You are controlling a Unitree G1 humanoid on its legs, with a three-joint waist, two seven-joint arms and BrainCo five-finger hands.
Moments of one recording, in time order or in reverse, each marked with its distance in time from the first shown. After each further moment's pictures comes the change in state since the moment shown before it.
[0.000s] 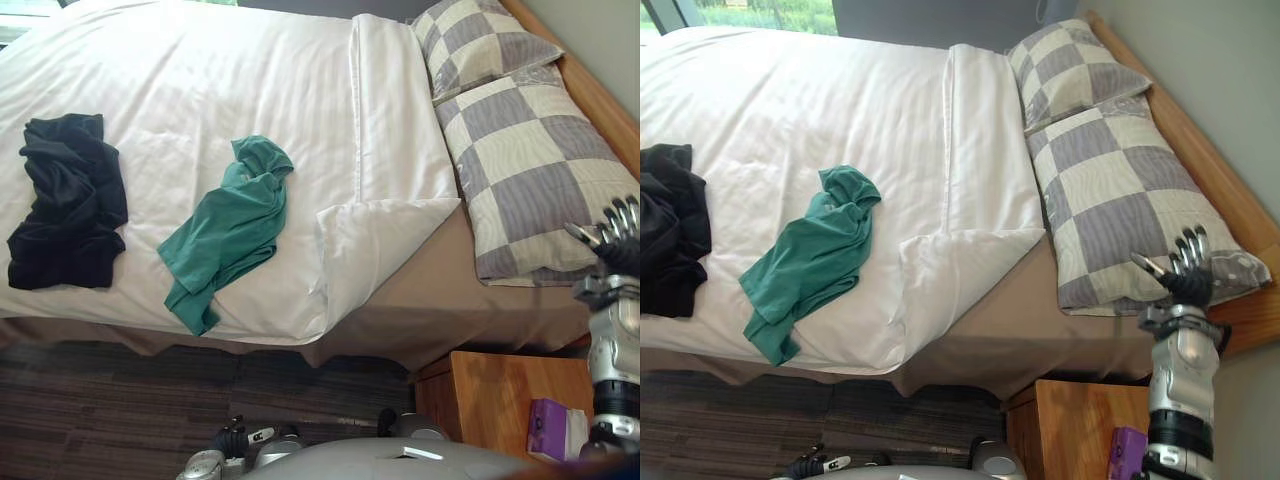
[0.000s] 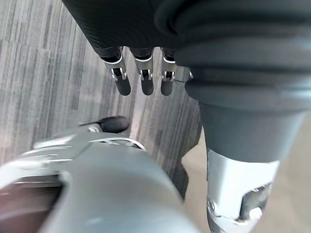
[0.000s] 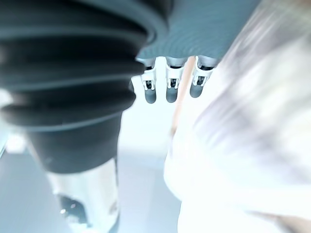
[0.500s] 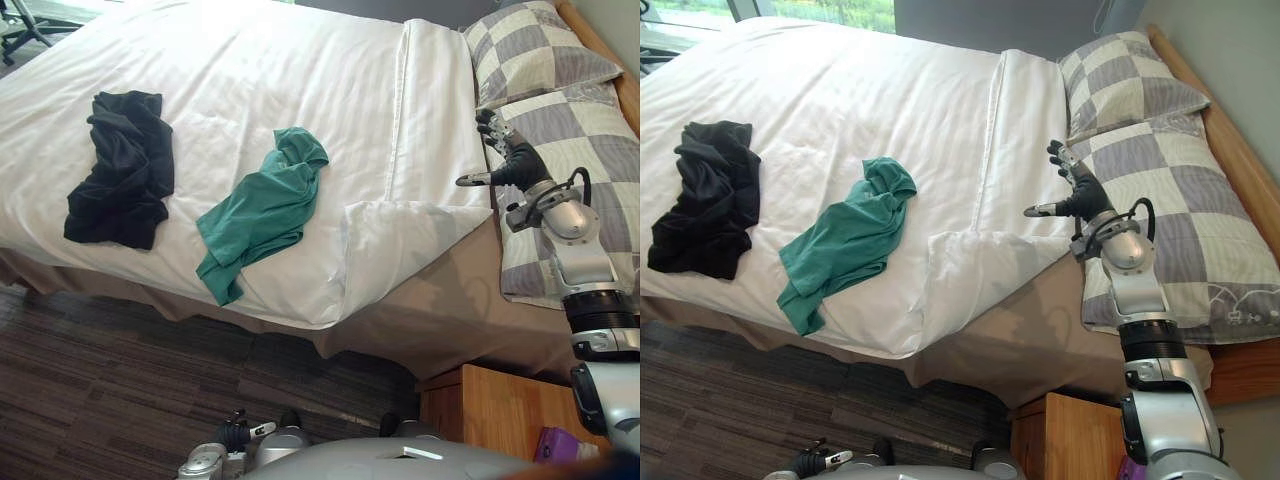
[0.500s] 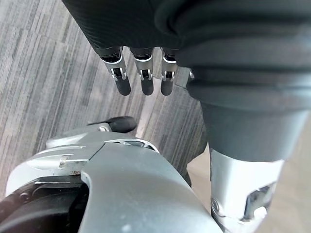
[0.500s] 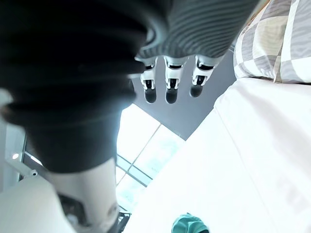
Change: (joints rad) left arm -0.023 0.002 0.001 -0.007 0.067 -0.003 -0.019; right arm -0.336 -0.085 0.376 -0.024 -0.274 0.060 0.147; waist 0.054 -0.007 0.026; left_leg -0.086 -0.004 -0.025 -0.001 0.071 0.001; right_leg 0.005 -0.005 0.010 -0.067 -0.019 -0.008
